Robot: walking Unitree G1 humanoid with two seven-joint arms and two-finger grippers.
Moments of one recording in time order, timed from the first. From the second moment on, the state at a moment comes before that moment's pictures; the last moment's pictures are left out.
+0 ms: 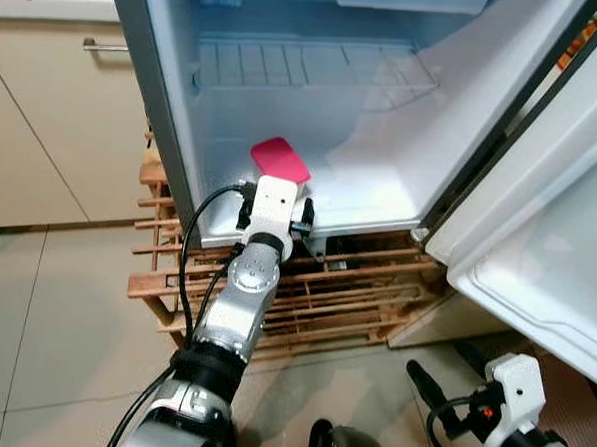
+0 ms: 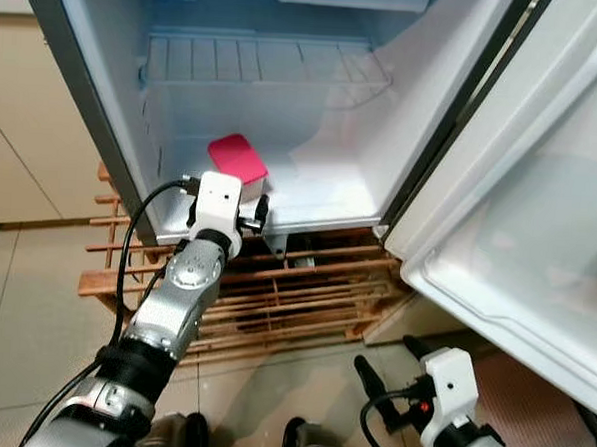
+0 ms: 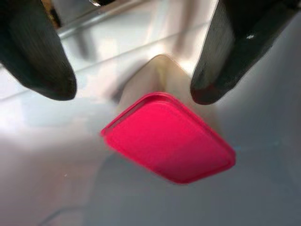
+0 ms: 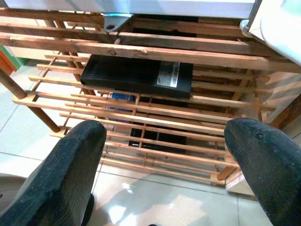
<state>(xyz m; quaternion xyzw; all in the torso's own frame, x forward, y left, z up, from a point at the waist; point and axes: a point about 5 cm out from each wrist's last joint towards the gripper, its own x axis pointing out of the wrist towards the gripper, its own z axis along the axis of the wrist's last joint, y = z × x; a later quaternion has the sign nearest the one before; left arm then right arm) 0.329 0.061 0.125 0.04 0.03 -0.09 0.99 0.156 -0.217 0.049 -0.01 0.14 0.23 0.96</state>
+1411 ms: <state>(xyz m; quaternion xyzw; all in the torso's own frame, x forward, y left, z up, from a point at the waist) 0.366 0.043 0.114 0.09 0.09 -0.09 0.99 0.144 -0.220 0.047 -0.01 0.16 0.22 0.96</state>
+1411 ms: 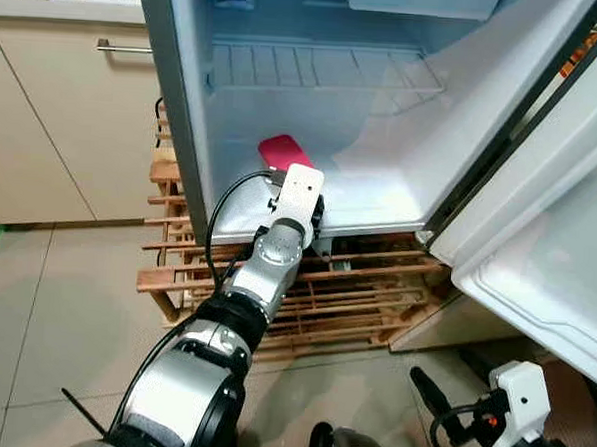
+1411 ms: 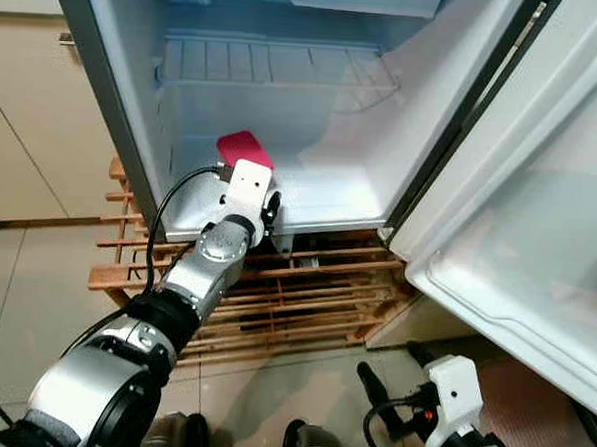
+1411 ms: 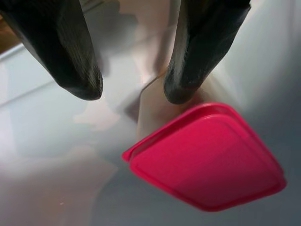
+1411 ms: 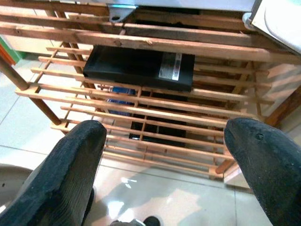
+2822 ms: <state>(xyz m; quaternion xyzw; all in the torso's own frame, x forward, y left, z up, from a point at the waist) 0.339 0.082 0.095 0.09 0.08 -0.08 0.99 0.168 -0.223 0.050 -0.02 0.14 0.22 0.96</state>
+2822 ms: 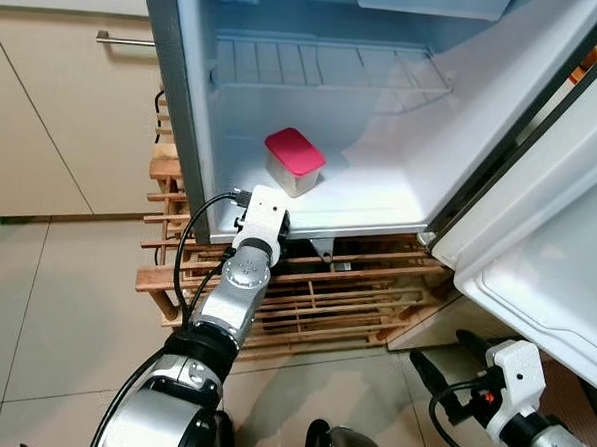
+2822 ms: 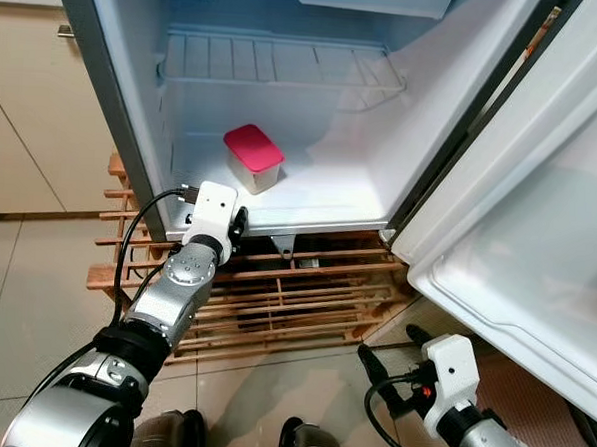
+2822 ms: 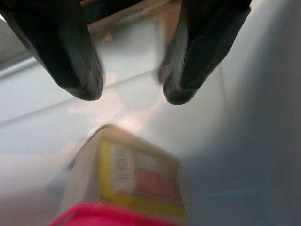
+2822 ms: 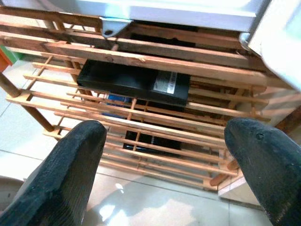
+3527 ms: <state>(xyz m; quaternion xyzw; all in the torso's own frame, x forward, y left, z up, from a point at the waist) 0.272 0.138 0.118 0.05 -0.03 -0.08 1.00 0.239 -0.196 0.083 0.05 0.02 0.05 1.00</state>
